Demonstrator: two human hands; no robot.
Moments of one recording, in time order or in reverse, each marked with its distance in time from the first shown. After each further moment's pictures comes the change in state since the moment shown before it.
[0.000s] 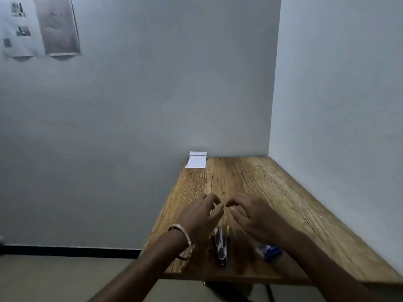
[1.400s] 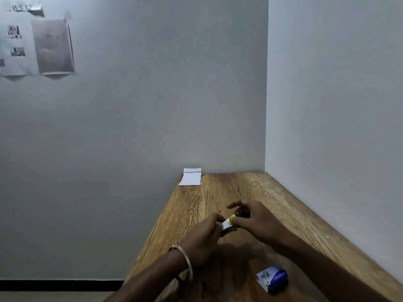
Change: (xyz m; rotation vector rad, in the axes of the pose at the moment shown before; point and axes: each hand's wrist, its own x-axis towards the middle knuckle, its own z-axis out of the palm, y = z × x) left_hand 0.025 -0.006 0.028 -0.288 -0.153 0.019; right_hand 0.029 0.039 0.003 0.424 0.062 0.239
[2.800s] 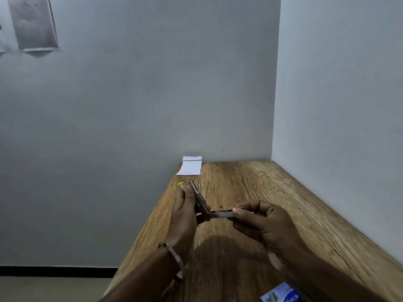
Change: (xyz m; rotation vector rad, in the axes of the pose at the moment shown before) left_hand 0.042 -0.021 -0.001 -0.937 0.568 -0.221; right_hand 0.005 0.018 0.019 0.890 0.182 0.264
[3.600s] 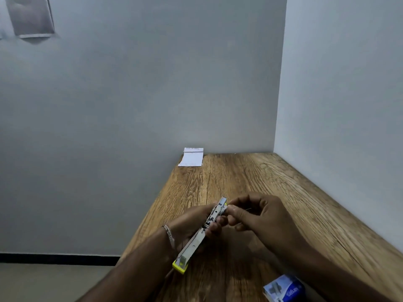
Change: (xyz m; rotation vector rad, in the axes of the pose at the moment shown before) left_hand 0.000 0.017 0.001 0.051 -0.492 -0.739; right_hand -0.015 -0.007 0.012 -0.490 -0.114 -0.230
